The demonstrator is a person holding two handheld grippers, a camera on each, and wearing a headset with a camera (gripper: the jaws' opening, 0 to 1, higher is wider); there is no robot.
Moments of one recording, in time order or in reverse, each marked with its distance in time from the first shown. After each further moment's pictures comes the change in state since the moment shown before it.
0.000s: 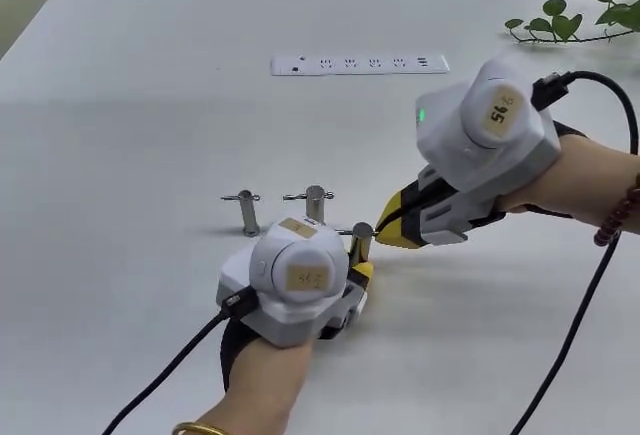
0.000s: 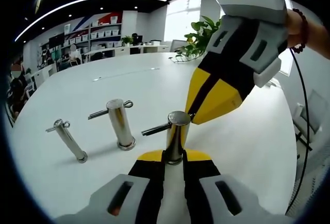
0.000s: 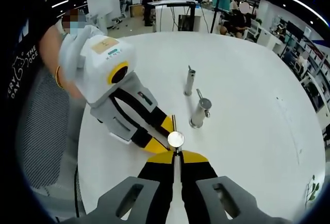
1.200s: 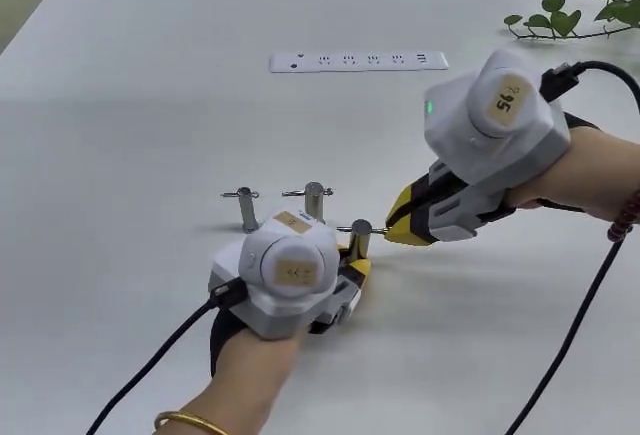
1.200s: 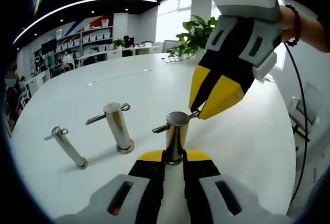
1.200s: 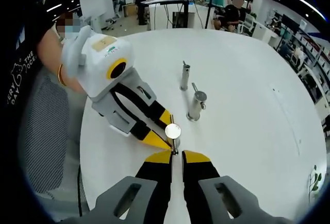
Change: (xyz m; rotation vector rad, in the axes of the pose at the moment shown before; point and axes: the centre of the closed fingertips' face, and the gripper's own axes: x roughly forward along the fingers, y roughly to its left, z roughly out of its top) left arm 0.000 0.000 0.001 0.056 -0.002 -0.050; right arm -0.003 -0.002 -0.007 0.061 0.027 -0.016
